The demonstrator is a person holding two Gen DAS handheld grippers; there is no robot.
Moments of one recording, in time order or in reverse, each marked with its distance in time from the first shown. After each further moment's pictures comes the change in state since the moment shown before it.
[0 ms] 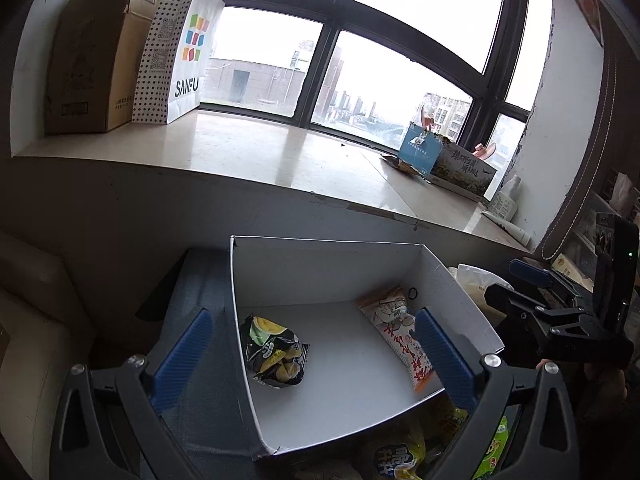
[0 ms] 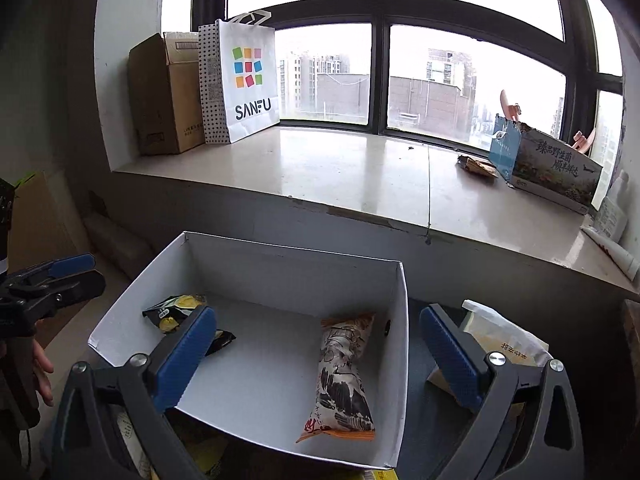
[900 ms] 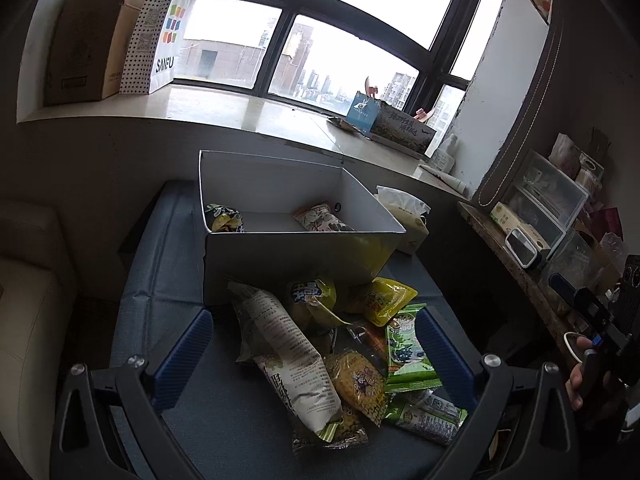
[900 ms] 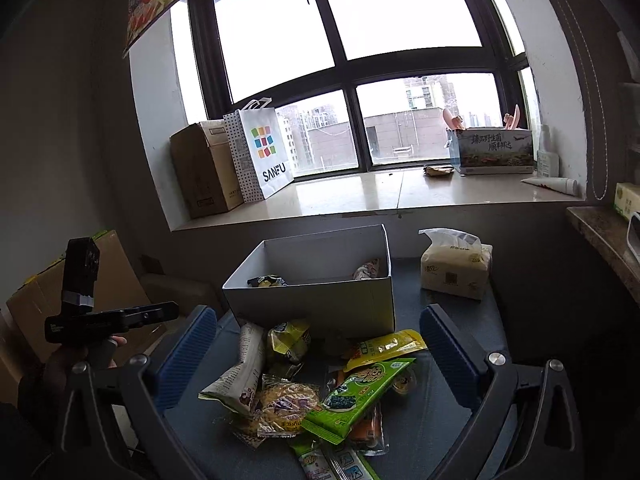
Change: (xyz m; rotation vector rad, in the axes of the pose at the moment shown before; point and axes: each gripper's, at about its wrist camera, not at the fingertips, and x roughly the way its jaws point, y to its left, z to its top) left arm -0.124 -0.044 -0.109 0.009 0.115 -0.126; right arm -0.239 0.017 -0.143 0.213 -0.212 0.061
